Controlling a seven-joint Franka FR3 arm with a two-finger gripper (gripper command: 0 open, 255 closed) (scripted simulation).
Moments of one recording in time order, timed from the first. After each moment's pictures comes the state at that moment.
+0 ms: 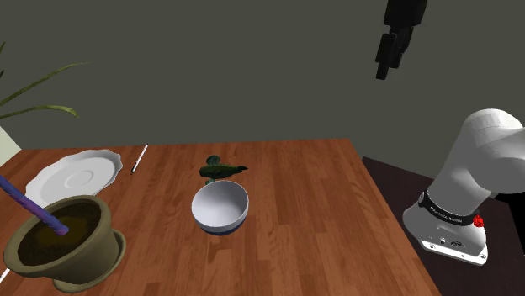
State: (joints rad) arm 0.01 -0.82 -0.06 -2.33 -0.06 1.43 0.16
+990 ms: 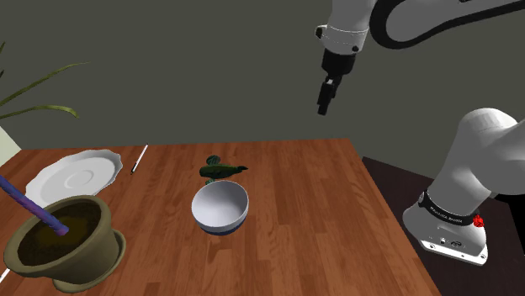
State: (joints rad) arm 0.11 -0.57 0.02 -2.45 -0.11 1.95 0.10
